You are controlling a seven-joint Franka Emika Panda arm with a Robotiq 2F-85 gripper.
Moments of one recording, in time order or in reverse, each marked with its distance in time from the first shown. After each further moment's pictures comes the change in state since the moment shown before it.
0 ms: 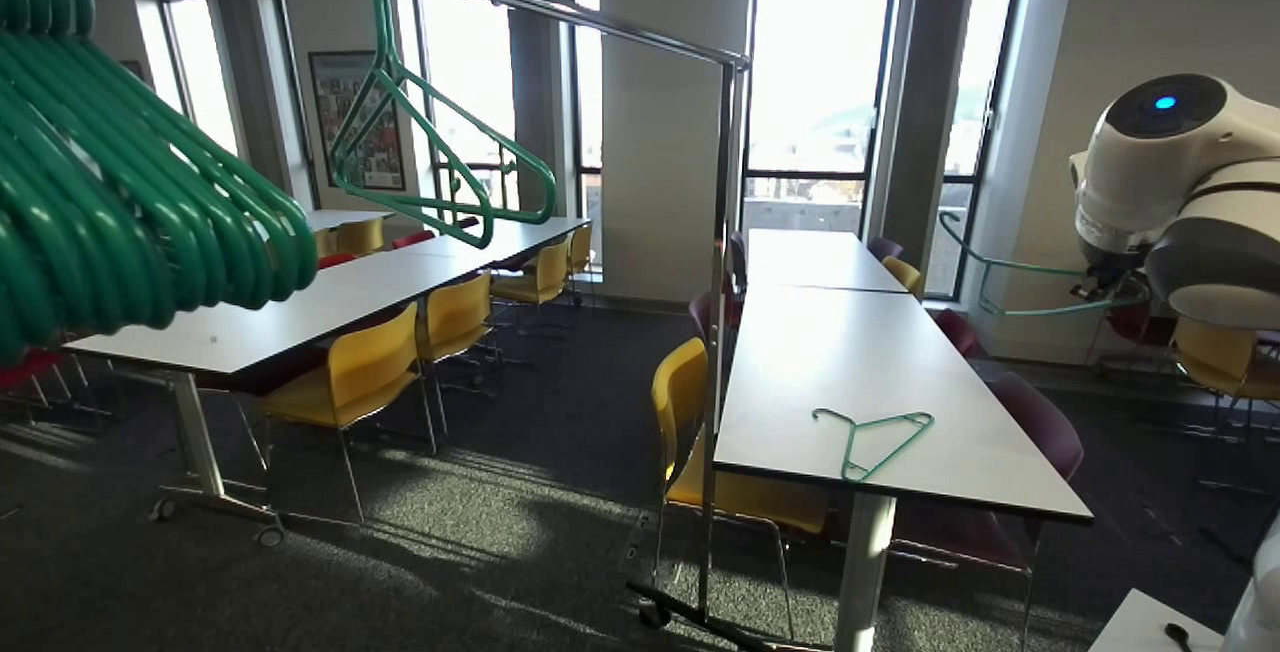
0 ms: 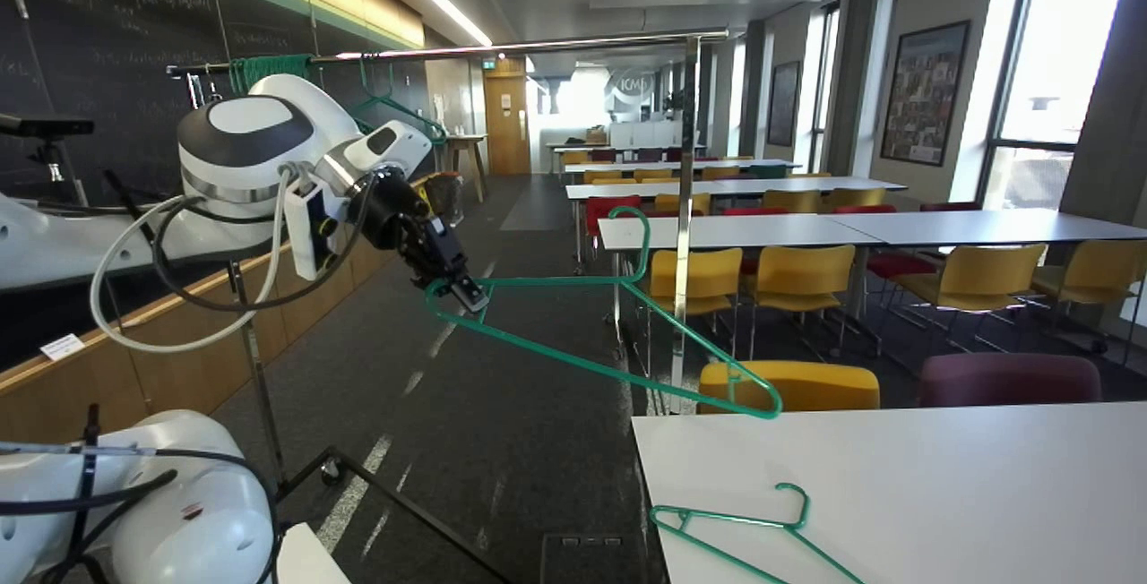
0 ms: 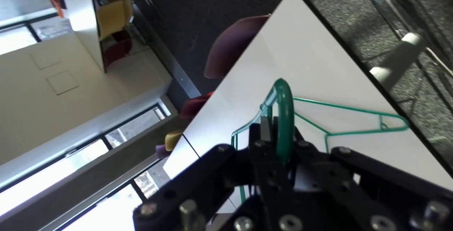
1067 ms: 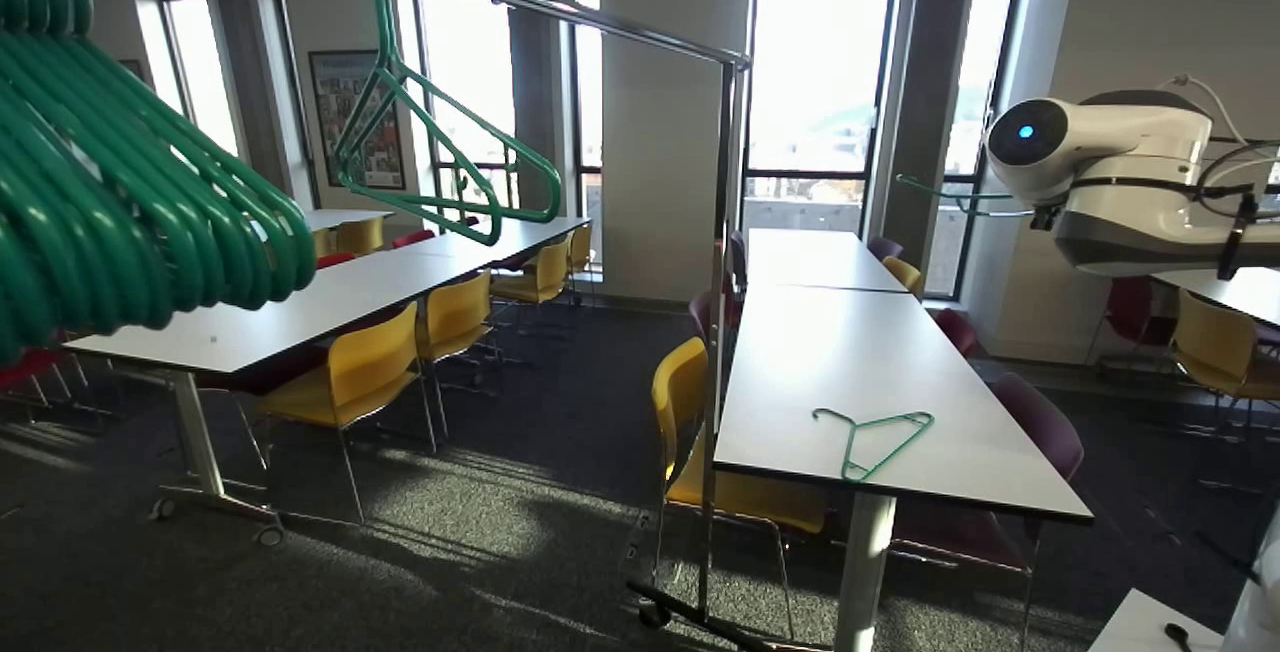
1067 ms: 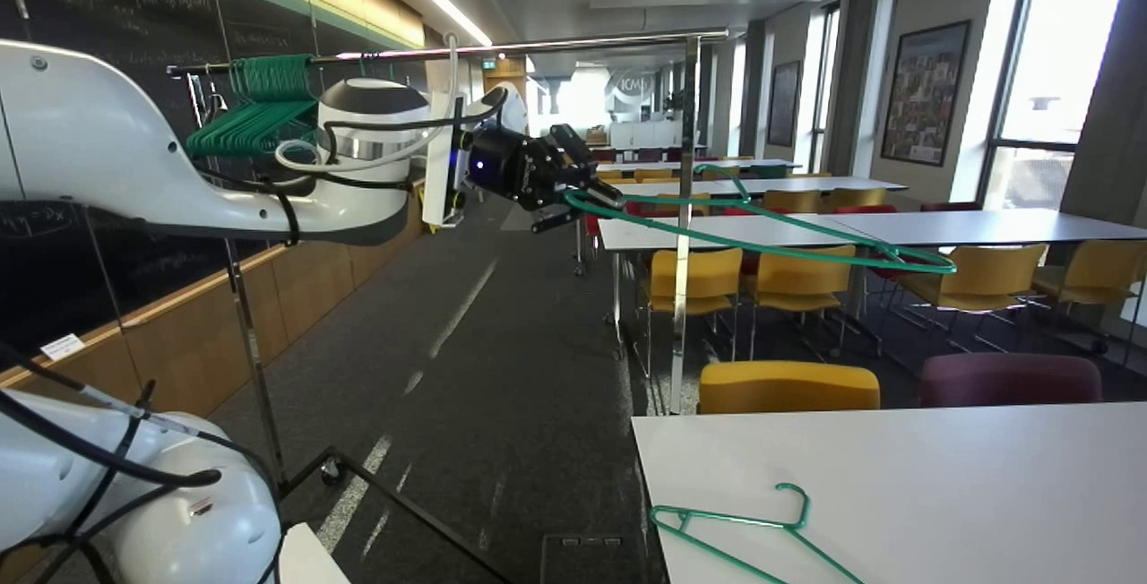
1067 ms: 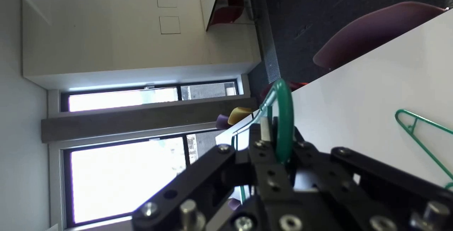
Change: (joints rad) arm 0.064 0.387 -0.185 0.218 -0.584 0.108 -0.121
